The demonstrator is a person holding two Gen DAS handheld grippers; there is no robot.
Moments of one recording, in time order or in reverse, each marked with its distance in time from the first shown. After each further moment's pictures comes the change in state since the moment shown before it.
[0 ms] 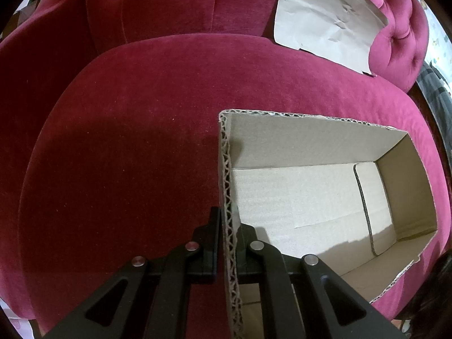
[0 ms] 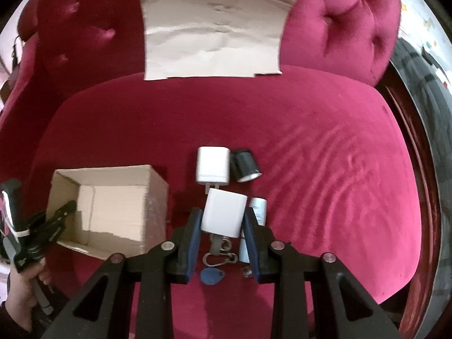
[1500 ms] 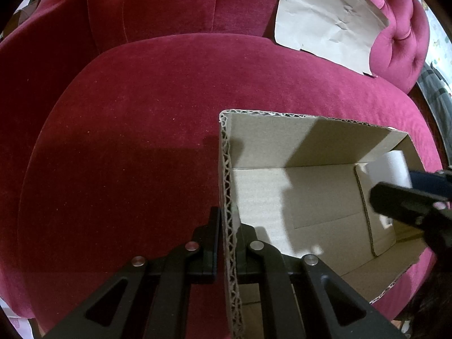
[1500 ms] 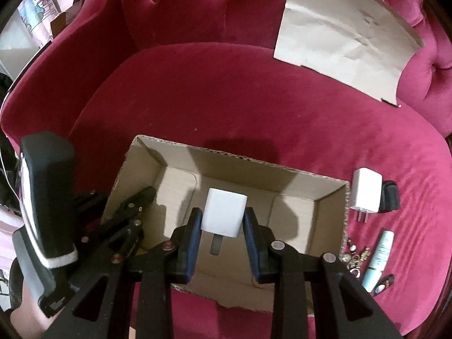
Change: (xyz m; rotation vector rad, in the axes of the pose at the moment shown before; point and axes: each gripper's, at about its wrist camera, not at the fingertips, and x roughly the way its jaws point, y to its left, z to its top) left arm 0.001 0.003 0.000 -0.002 -0.001 -0.005; right arm 0.057 0.165 -0.003 -0.246 0.042 0.181
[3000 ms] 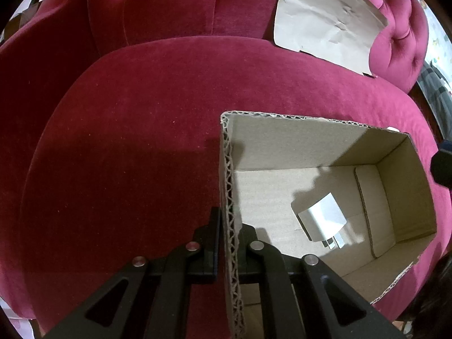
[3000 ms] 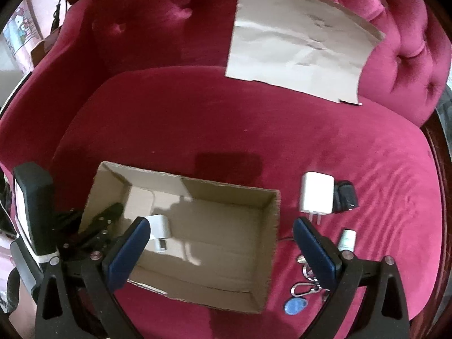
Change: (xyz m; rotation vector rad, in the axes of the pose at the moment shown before) left arm -0.003 -0.001 0.000 0.009 -0.011 0.009; right arm -0.036 -0.050 -0.001 0.085 -0.085 -0.092
